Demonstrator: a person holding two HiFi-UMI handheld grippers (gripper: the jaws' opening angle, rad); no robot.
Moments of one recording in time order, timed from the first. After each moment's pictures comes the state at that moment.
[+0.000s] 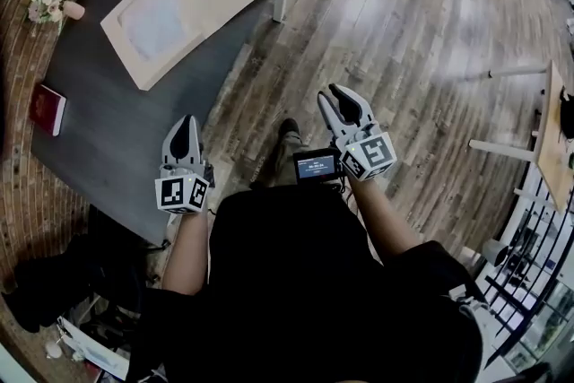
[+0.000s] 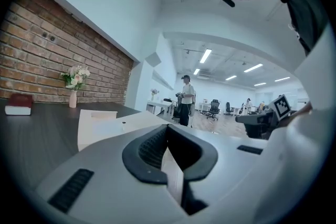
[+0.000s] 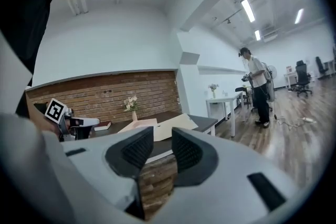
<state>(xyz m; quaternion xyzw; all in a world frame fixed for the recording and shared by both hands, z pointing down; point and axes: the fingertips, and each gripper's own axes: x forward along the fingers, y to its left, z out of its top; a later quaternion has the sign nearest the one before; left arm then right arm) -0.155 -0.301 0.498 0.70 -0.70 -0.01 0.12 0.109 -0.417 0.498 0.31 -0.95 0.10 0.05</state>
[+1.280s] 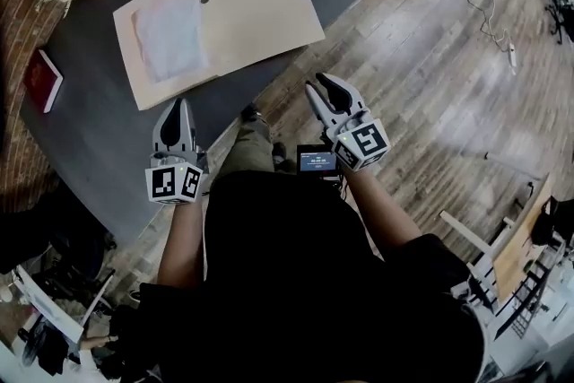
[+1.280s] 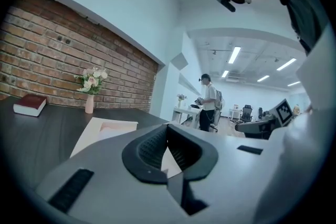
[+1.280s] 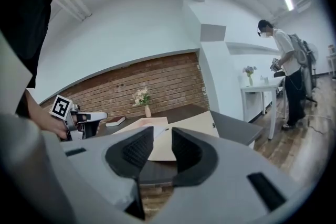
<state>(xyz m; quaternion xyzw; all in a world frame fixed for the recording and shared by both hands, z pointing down) -0.247 -0.459 0.496 0.57 -0.81 -0.04 0.11 -0.045 -0.631 0.519 0.12 -0.98 0.12 0.09</state>
